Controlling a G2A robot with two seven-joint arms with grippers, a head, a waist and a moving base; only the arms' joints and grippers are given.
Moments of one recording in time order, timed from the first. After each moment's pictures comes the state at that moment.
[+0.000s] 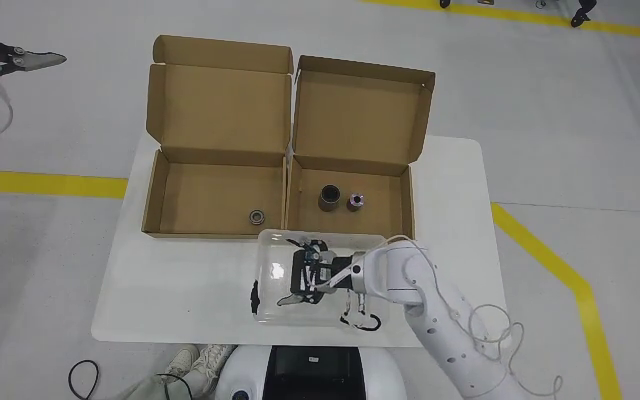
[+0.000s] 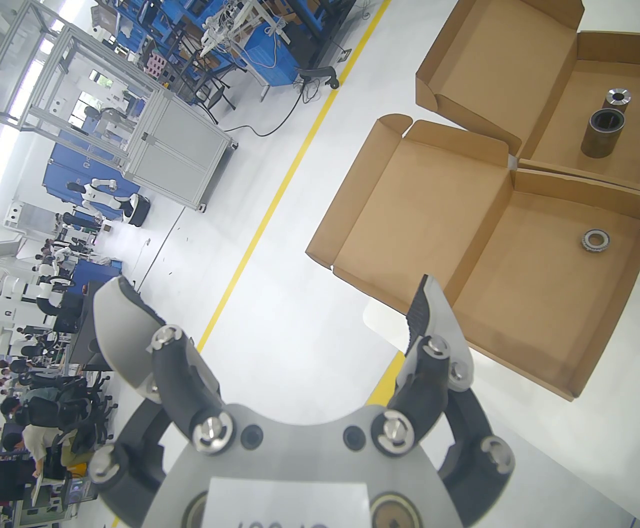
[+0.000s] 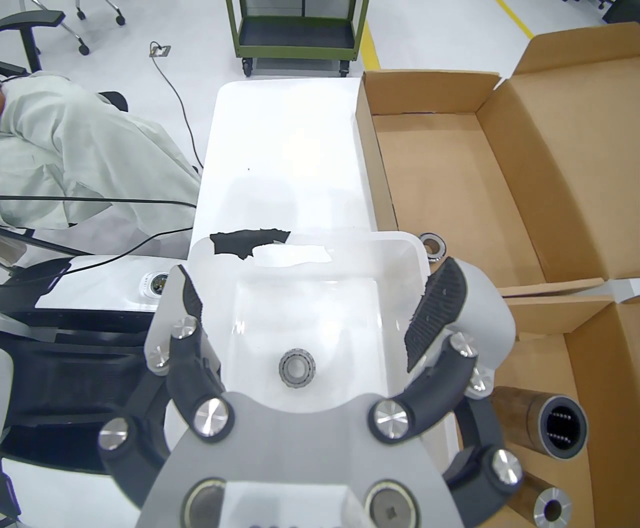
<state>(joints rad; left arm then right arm) 0.40 -0.15 -1.00 -1.50 0.90 -0.88 -0.13 -1.26 -1.37 0.98 -1.72 -1.34 -0.94 0.42</state>
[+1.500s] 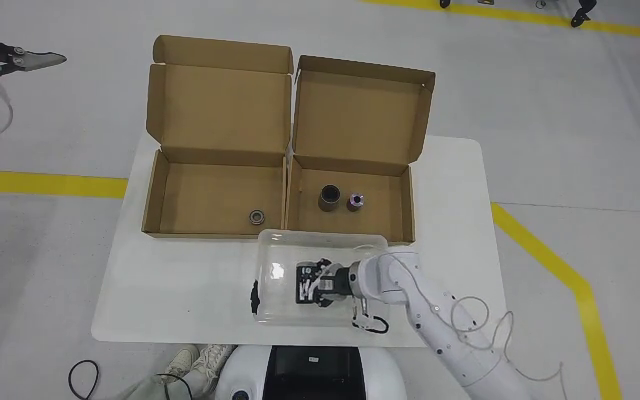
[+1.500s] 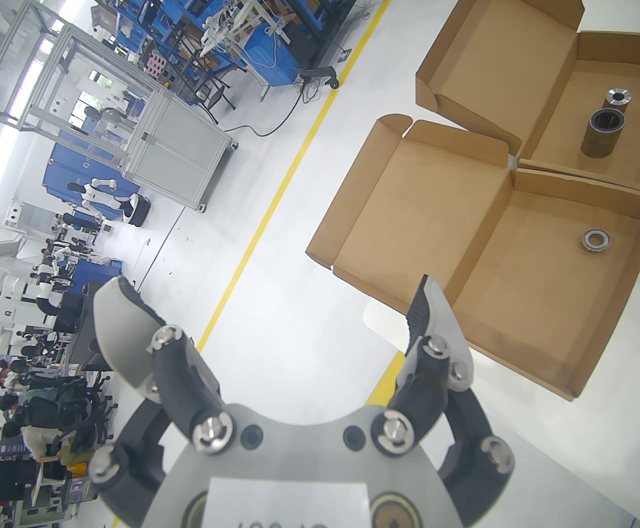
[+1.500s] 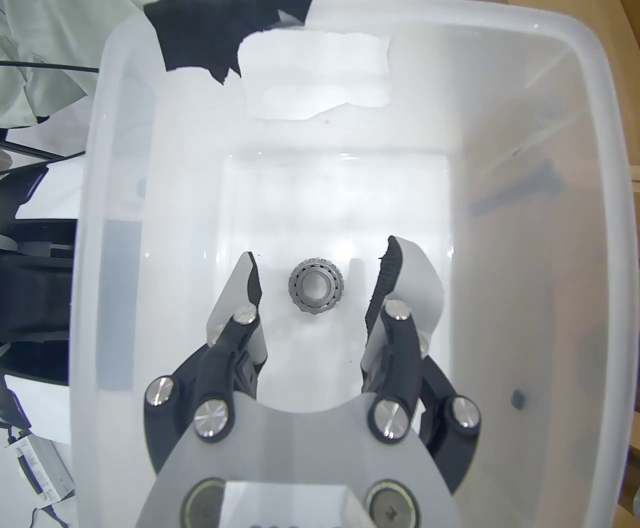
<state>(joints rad) 0.40 -0.15 -1.00 -1.50 0.90 -0.88 -0.13 -1.16 -1.33 0.84 -1.51 -1.45 -0.95 0.47</state>
